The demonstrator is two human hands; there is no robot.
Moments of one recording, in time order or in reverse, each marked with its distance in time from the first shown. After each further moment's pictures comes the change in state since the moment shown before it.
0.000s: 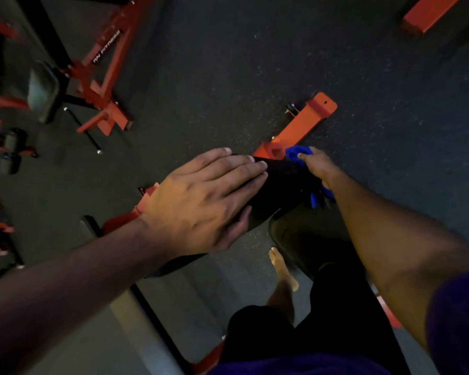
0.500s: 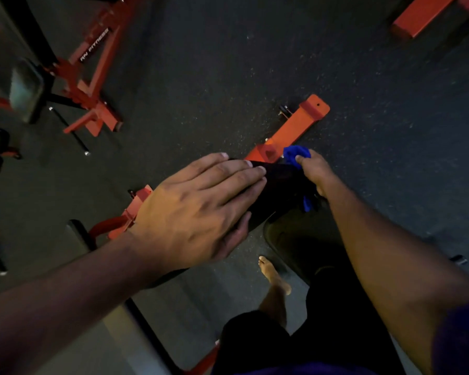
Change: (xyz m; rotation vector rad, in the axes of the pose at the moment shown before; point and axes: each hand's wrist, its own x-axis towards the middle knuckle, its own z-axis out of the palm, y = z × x) left_hand -0.002 0.001 0.003 -0.001 0.007 -0.005; right_hand 0.000 0.003 0.005 0.040 0.123 0.053
